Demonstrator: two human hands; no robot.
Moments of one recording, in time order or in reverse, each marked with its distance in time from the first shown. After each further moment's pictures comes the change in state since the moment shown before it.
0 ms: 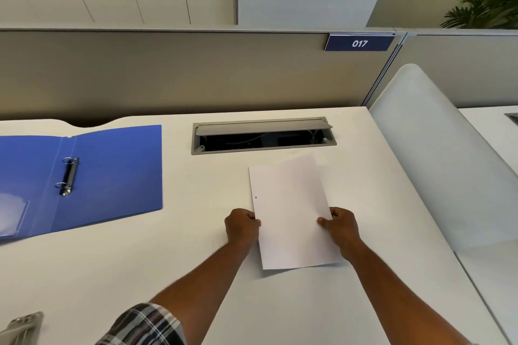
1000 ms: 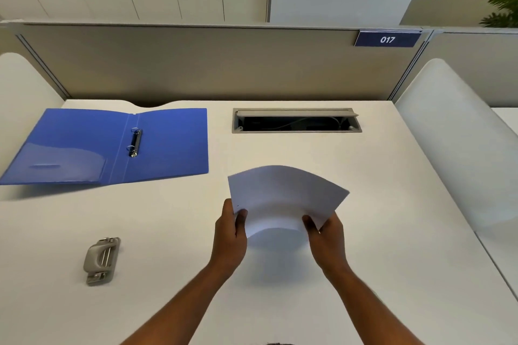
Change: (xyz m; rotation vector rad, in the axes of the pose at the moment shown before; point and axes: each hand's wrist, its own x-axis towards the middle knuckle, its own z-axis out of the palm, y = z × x) left_hand -0.142 -0.089 -0.125 -0.249 0.109 0.604; right_hand -0.195 0.008 0.062 0.273 -0.042 -0.426
